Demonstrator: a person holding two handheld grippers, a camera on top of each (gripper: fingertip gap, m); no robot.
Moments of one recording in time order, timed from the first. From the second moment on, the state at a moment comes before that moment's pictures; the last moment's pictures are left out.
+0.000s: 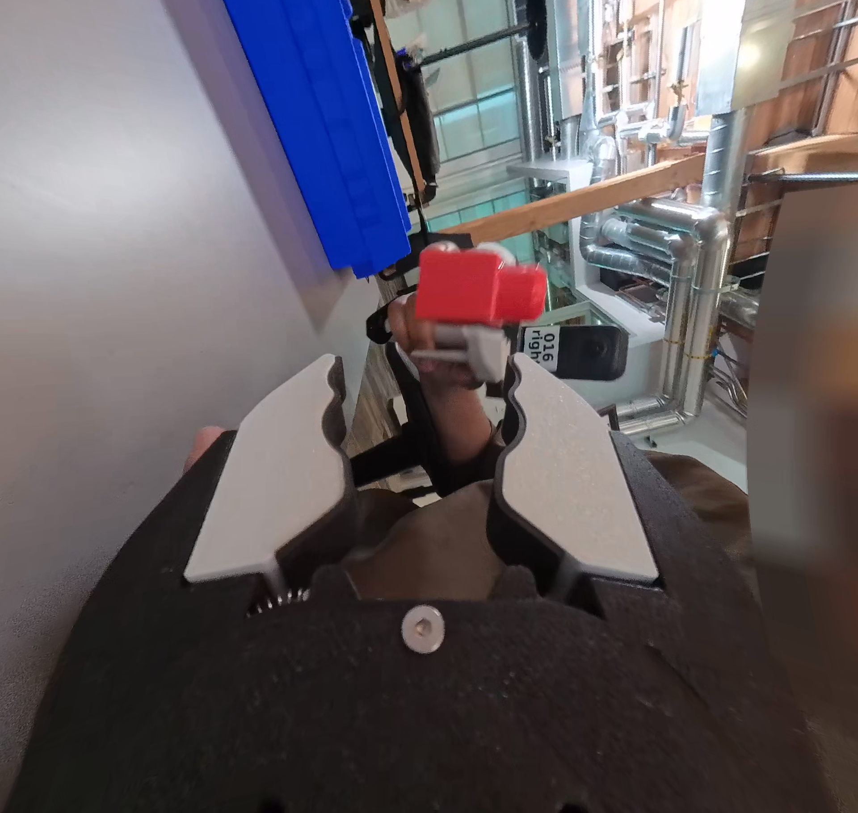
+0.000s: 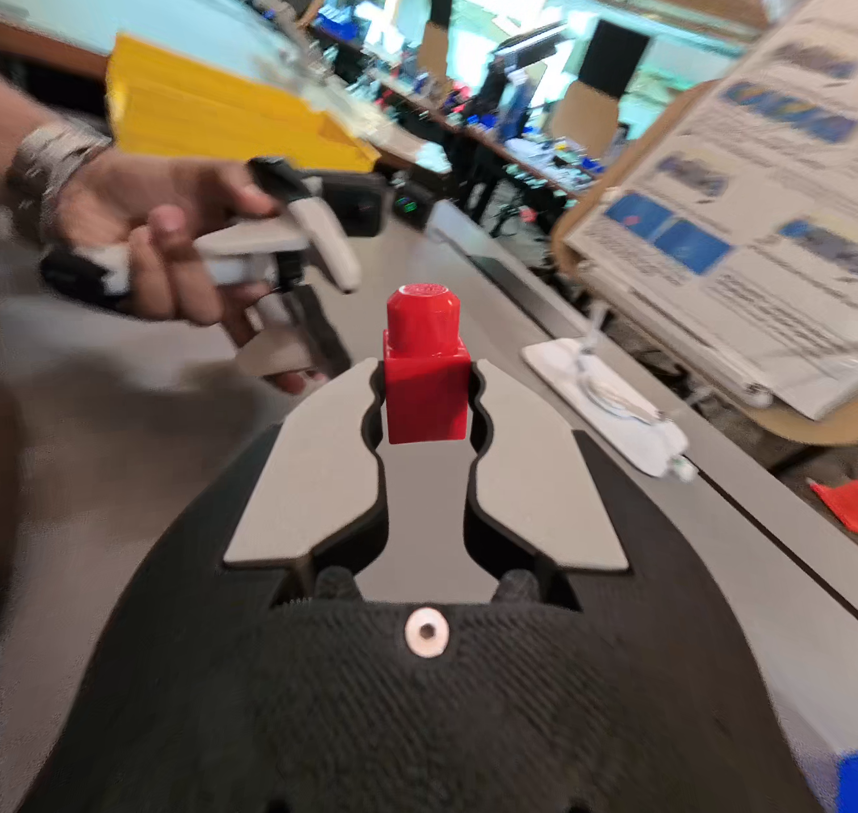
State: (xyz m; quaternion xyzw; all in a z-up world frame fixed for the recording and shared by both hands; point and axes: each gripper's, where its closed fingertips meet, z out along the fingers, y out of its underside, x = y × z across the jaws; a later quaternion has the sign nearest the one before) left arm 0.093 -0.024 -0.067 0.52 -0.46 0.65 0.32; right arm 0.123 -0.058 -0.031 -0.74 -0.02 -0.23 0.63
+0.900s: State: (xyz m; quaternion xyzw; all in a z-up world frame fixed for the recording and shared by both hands) left arm 0.093 -0.025 -0.066 0.51 -0.43 0.65 0.37; right arm 0.306 -0.425 -0.112 -0.65 0.57 -0.39 0.31
